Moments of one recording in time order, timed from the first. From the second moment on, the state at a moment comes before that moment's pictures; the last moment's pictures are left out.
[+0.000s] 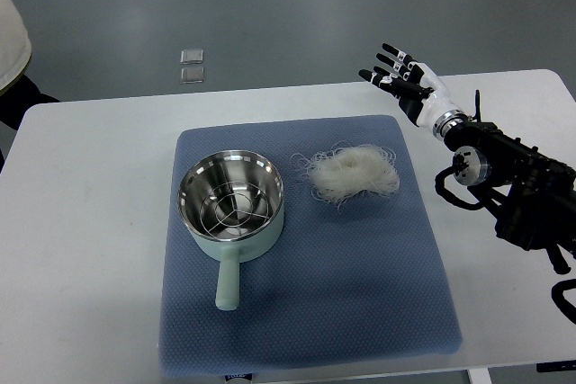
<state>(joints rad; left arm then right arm) -0.10 0.00 -0.04 -0.12 0.01 0.01 0.15 0.83 -0.15 0.59 0.56 -0.19 0.08 0.31</state>
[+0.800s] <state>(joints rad) -0.10 0.00 -0.04 -0.12 0.02 0.00 0.15 0.84 -0.16 0.58 0.56 -0.19 0.09 0.31</state>
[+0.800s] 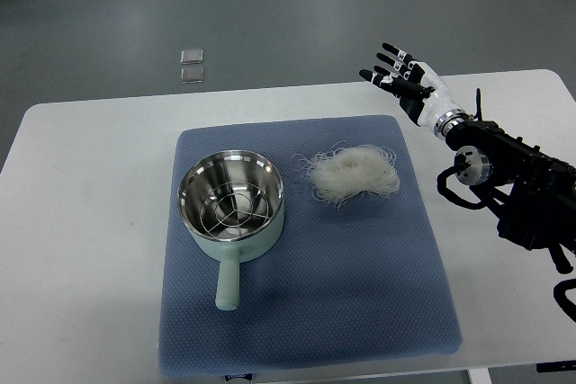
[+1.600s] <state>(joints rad) -0.10 0.00 -0.04 -0.12 0.01 0.00 0.15 0.85 -0.15 0.56 0.56 -0.20 0.09 0.31</state>
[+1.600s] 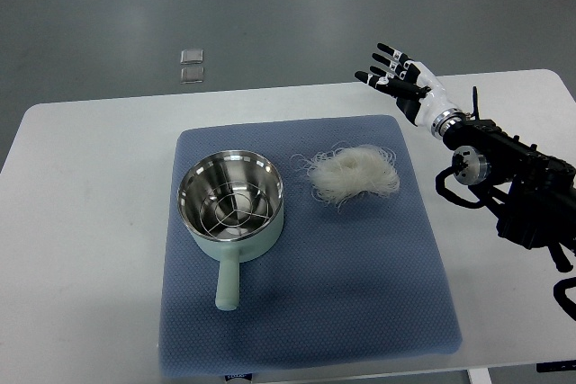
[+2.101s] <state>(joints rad) -0.10 0.00 -0.04 -0.12 0.01 0.00 0.15 0.90 -0.16 0.46 0.56 -0.27 0.10 0.31</state>
